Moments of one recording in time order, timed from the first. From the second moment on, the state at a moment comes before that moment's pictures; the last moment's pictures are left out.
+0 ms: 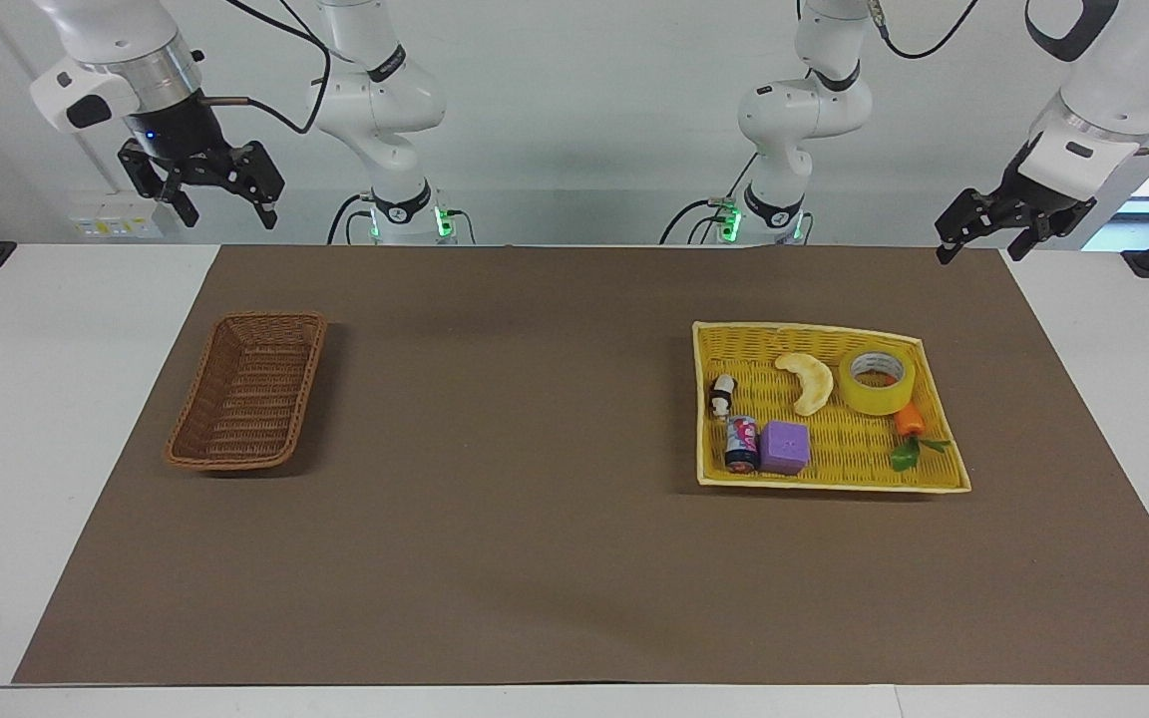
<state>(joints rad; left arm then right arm) 0.12 -0.03 -0.09 -1.60 0.00 1.52 0.02 0.09 -0.07 -0.15 -1.53 -0.01 1.46 -0.01</state>
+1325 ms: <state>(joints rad) 0.18 -0.07 -0.08 -2.31 0.03 2.25 0.10 0.09 -0.07 -0.15 -1.53 -0.01 1.46 -0.01</state>
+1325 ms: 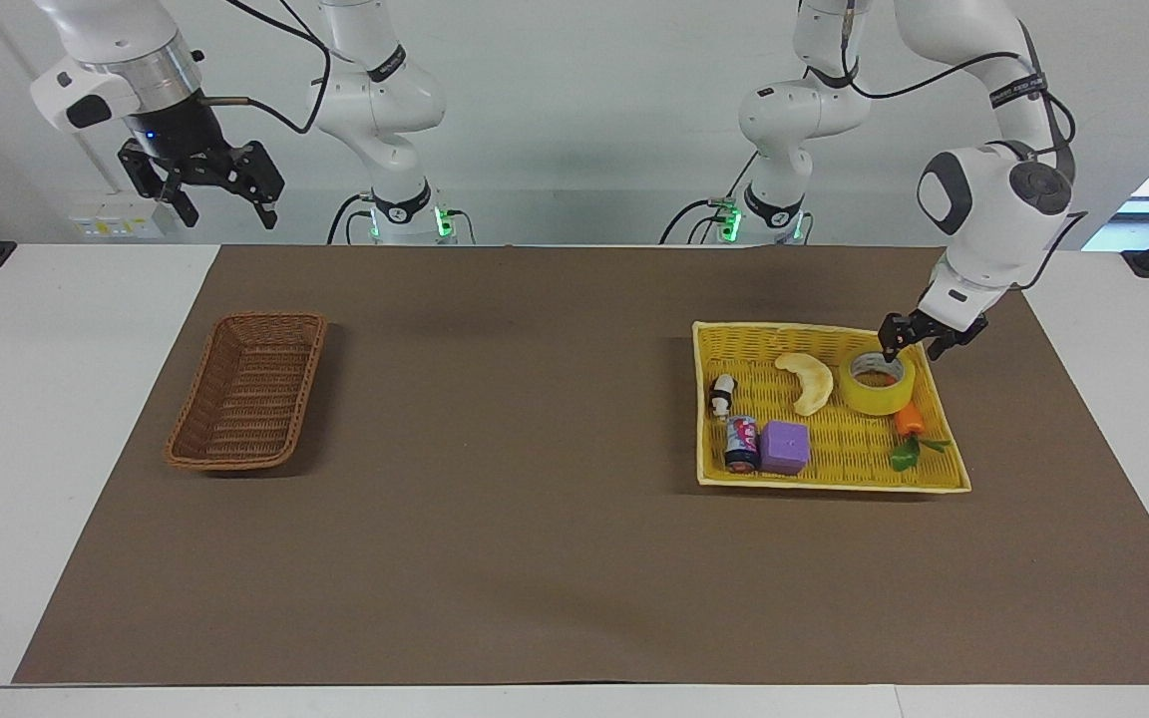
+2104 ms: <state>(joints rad) 0.18 -0.03 -0.08 -2.36 0.03 2.34 0.10 0.09 -0.07 -0.15 -1.53 -0.01 1.46 -0.01</state>
